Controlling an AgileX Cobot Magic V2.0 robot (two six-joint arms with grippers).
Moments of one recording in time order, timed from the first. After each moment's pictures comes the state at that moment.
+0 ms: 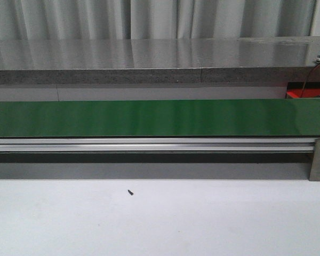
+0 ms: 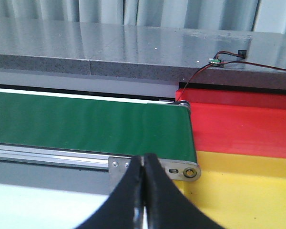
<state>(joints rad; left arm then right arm) -0.03 -0.01 0.01 -0.01 0.07 0.05 0.07 -0.01 0.03 -0.02 0.09 0.03</state>
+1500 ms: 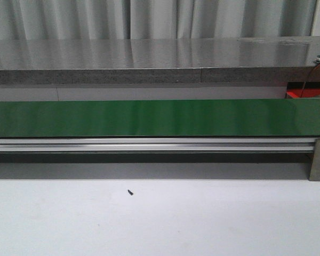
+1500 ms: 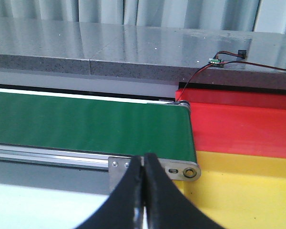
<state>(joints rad) -0.03 0.58 -0.62 -0.15 0.76 0.05 0.07 -0.01 0.03 -0.02 0.09 0.03</state>
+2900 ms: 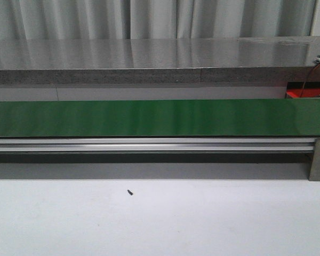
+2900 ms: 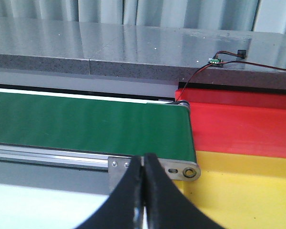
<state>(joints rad) 0.40 1.01 -0.77 0.15 0.66 -0.25 0.07 -0.01 0.03 -0.02 0.09 0.03</state>
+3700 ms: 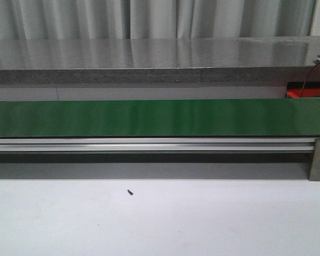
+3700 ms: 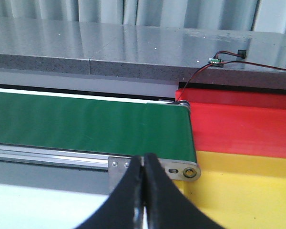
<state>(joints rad) 0.53 1.57 -0.91 0.15 0.53 -0.25 0.07 -0.01 0.03 -0.02 0.09 0.03</state>
